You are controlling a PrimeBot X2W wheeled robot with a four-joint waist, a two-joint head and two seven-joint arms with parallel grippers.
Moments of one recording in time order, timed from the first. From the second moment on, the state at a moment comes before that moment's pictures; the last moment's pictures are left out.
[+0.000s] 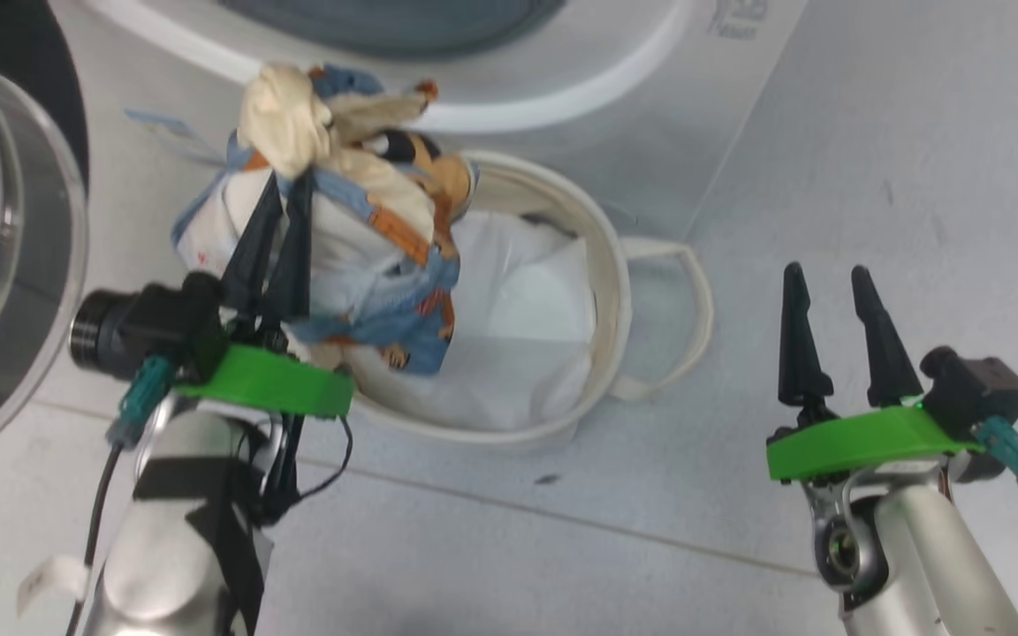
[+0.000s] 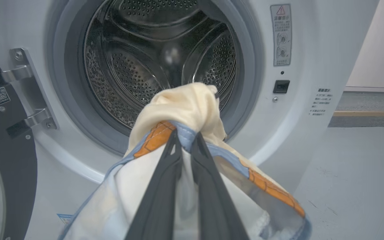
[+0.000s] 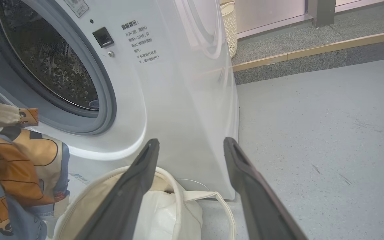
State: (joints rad) left arm -0.54 0.06 -0.12 0.30 -0.11 -0.05 -0.26; right arm -0.29 -0.06 0.11 0.20 0.34 0.12 -0.25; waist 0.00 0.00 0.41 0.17
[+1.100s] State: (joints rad) left arm -0.31 0.04 -0.11 0.23 -0.13 -0.06 -0.26; right arm -0.17 -0.06 0.14 0.22 0.42 0.12 -0.25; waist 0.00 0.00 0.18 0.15
